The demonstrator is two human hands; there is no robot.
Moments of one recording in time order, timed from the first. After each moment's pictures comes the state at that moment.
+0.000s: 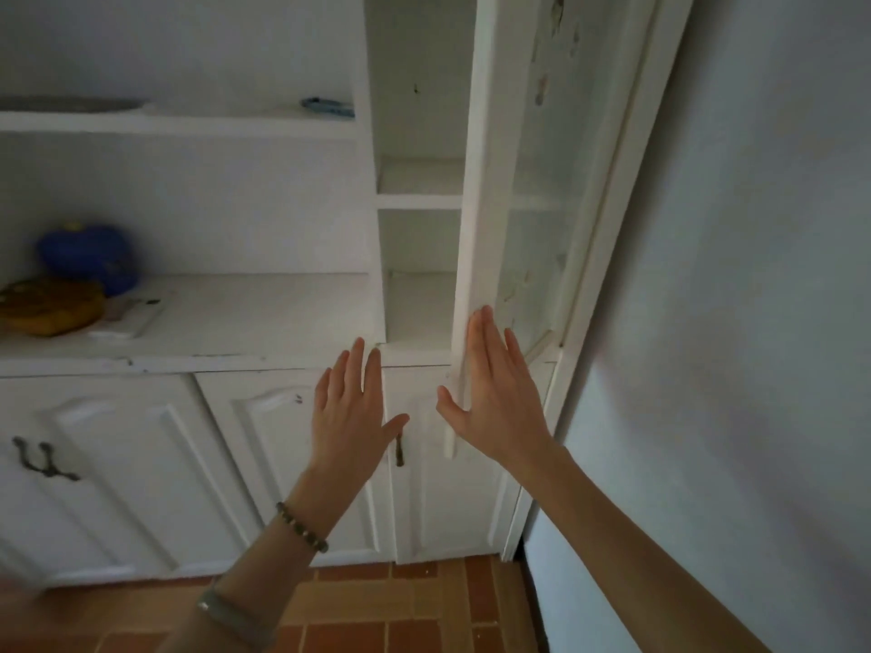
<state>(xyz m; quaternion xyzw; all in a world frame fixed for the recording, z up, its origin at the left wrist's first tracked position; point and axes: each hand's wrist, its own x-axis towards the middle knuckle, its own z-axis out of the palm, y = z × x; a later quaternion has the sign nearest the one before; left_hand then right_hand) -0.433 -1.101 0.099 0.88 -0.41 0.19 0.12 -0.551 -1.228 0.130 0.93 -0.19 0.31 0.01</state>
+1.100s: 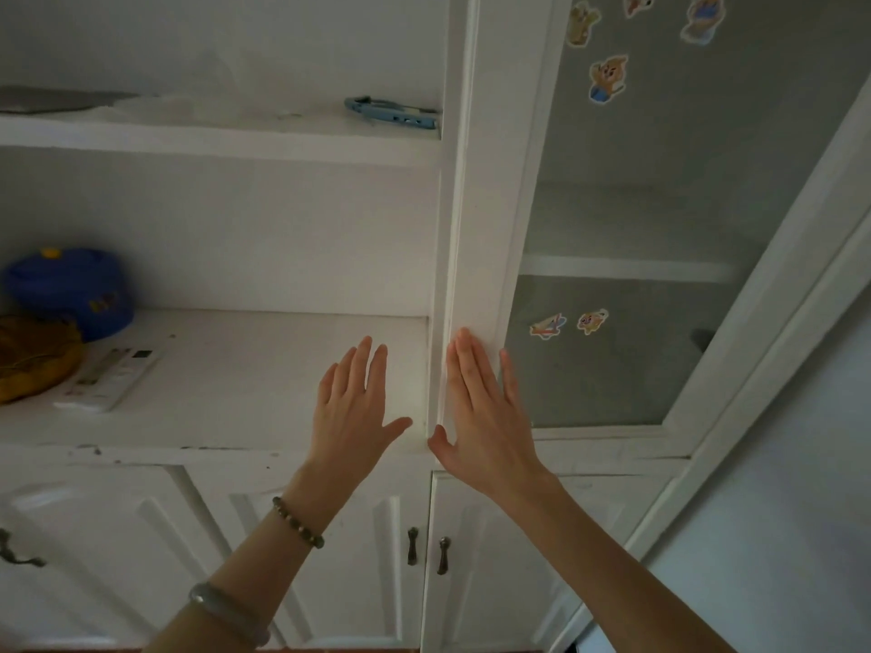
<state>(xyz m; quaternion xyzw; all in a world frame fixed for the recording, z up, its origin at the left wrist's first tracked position) -0.190 -1.195 0.090 0.88 -0.41 0.21 0.12 -0.309 -1.315 0.101 0.95 -0.16 0.24 0.10</state>
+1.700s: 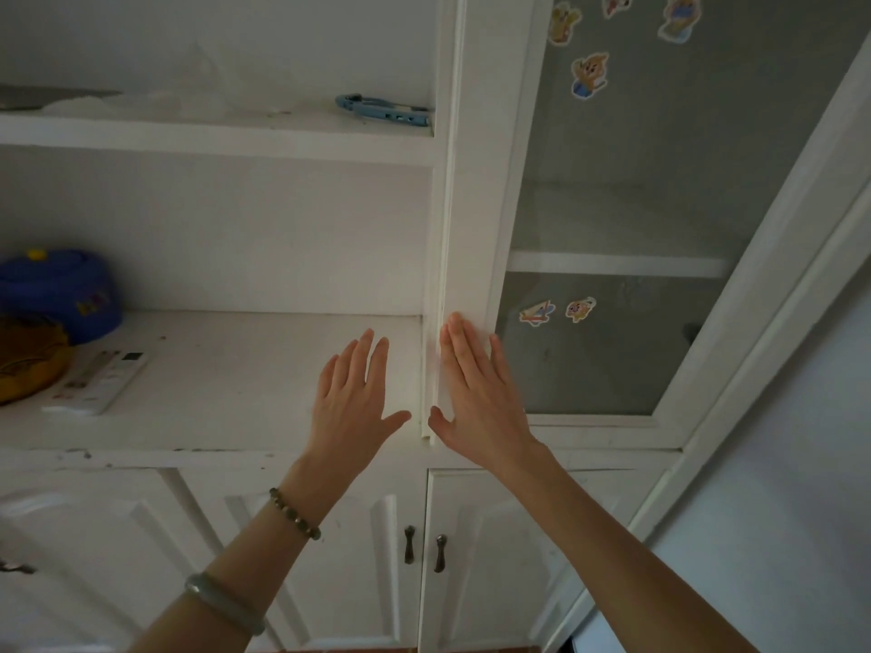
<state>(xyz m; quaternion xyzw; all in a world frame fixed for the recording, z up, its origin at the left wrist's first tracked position) -0.188 -1.198 0.095 0.87 -0.43 0.23 0.12 -0.296 -1.326 0.111 0.96 -0.16 0.19 0.09</state>
